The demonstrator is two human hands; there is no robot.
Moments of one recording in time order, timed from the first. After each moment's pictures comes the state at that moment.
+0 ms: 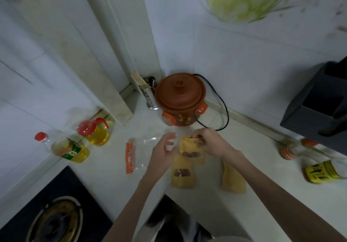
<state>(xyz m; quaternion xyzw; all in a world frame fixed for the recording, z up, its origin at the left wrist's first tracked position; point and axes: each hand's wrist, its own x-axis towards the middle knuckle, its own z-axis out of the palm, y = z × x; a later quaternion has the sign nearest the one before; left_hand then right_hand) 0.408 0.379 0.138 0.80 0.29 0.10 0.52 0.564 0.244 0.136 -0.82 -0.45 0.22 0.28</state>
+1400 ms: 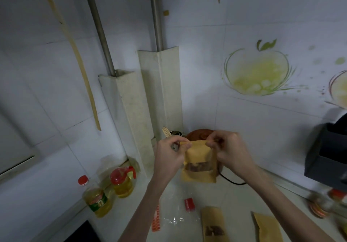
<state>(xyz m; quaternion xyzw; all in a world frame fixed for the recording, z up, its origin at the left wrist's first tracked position) 0.369 0.476 0.313 0.82 0.13 0.37 0.41 0.467 0.321 0.334 -0.81 -0.39 -0.10 0.44</state>
